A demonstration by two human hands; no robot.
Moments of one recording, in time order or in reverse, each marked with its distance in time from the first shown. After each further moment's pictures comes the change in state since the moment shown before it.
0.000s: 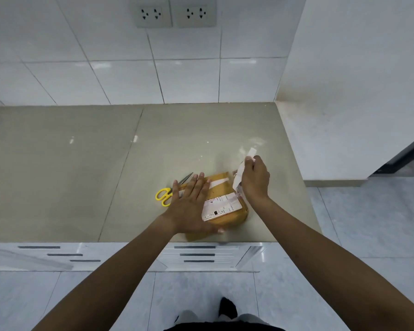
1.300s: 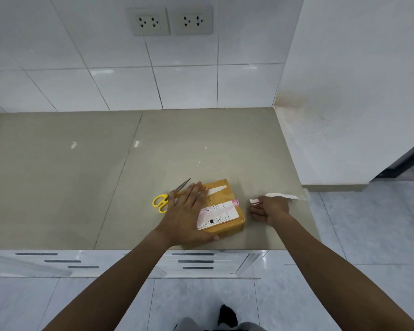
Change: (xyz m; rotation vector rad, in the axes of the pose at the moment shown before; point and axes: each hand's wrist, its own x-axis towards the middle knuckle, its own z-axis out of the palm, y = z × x) left_hand -0.008 -0.005 0.011 -0.047 0.198 0.045; right_hand 0.026 0.082 -0.028 0.321 -0.197 0.761
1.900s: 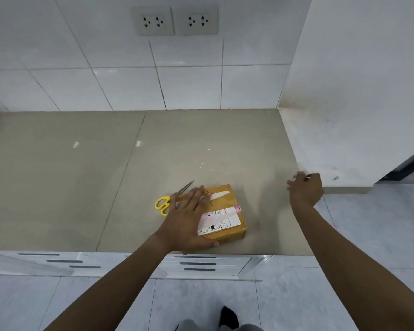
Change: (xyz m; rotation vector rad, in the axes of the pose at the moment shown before) left_hand -0.004 -0.006 -0.002 0.013 -0.002 0.028; right_hand 0.019 -0.048 -0.032 -0.038 0.503 -0.593
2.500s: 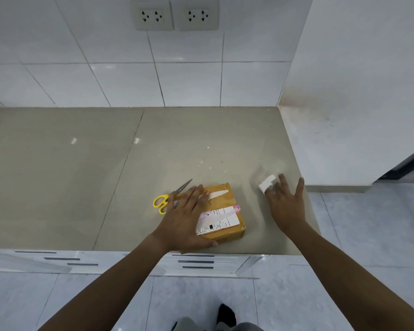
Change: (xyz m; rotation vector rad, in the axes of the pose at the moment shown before) left_hand -0.001 0.000 0.002 0.006 0.005 -0.004; right_hand -0.018 0.050 -0.008 -1.365 -0.279 -1.177
